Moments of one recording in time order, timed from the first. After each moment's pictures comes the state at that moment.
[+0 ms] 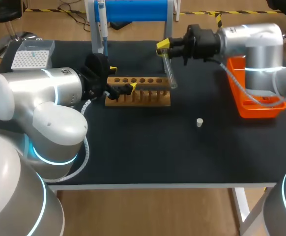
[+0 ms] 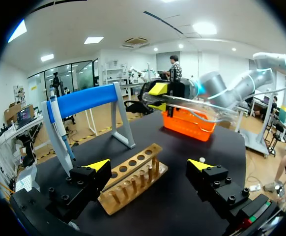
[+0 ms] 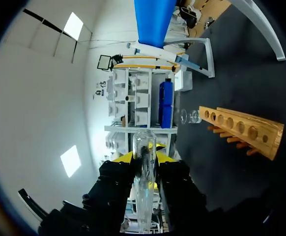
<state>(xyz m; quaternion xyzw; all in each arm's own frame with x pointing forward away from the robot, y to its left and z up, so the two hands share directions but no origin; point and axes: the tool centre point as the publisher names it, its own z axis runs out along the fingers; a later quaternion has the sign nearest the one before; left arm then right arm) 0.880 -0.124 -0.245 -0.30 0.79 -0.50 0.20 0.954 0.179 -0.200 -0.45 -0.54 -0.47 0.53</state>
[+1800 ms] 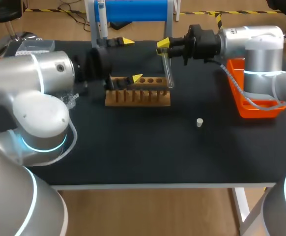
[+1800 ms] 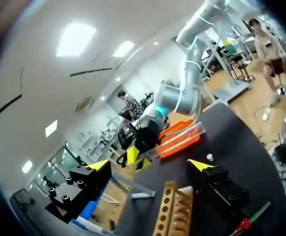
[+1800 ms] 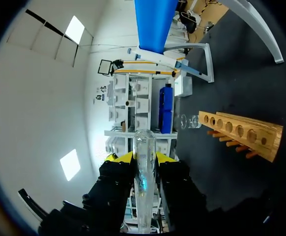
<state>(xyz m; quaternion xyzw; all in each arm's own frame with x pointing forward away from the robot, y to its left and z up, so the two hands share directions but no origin) 0.873 -0.160 -0.162 0.10 0.77 -0.51 0.37 0.958 0.179 -0.199 -0.46 -0.52 -0.49 0.52</state>
